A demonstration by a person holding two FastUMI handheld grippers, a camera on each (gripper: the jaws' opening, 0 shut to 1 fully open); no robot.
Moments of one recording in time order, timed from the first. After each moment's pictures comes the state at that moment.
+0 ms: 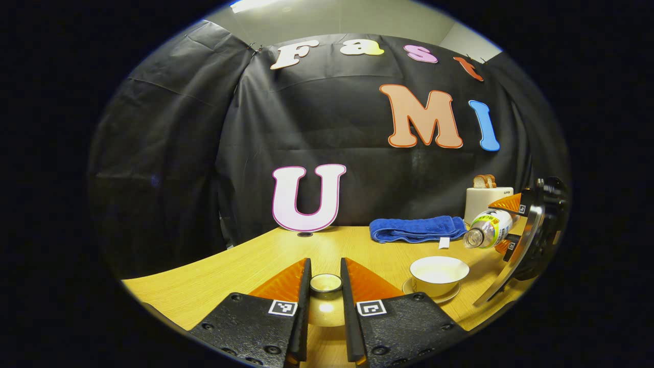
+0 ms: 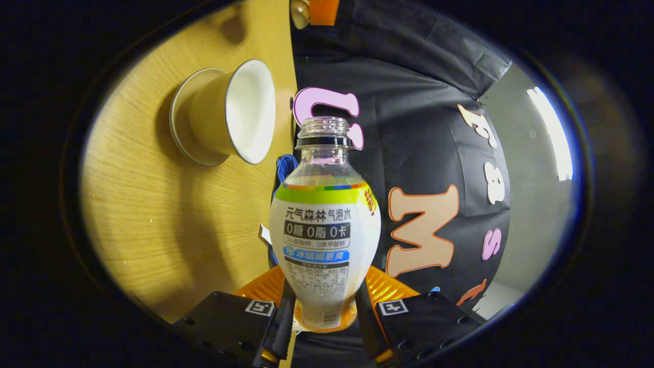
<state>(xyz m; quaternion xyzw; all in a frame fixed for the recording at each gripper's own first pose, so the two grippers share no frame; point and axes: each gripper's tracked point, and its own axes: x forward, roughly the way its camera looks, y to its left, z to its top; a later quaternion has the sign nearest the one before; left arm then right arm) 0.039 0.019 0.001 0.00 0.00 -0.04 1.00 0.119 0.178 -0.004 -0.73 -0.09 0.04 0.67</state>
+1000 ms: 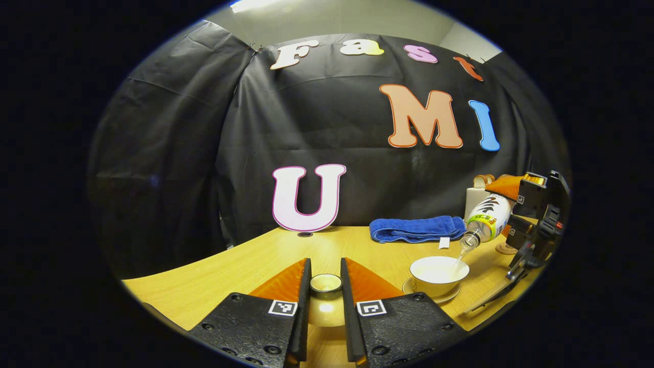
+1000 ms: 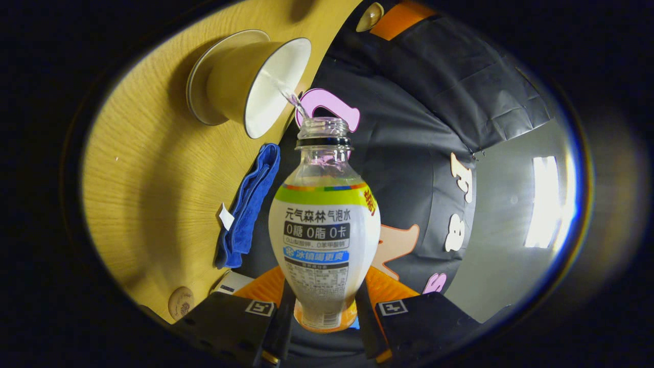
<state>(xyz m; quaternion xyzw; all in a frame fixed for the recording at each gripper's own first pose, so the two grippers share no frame) 0.039 0.019 0.001 0.00 0.00 -0.04 1.00 0.128 0.200 0.034 -0.81 -0.18 -0.01 0.55</state>
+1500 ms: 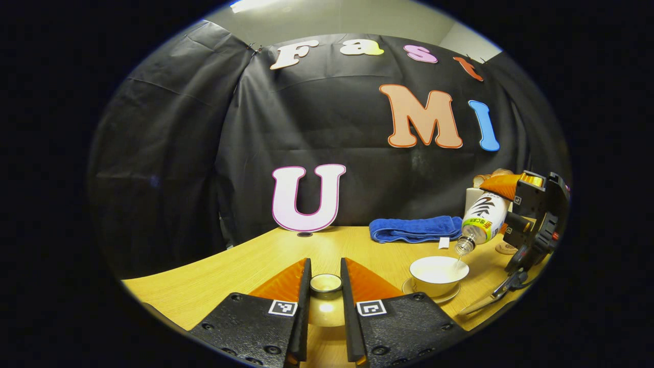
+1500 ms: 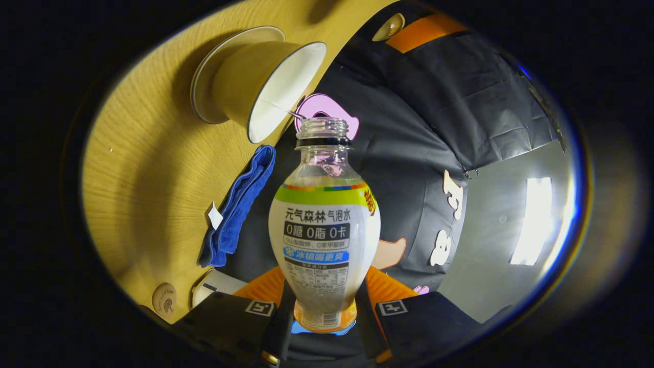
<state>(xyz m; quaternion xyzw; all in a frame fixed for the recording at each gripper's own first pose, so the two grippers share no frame) 0.039 0.018 0.001 0.00 0.00 -0.04 1.00 0.128 0.192 0.023 -0.83 -0.20 -0.01 0.52</state>
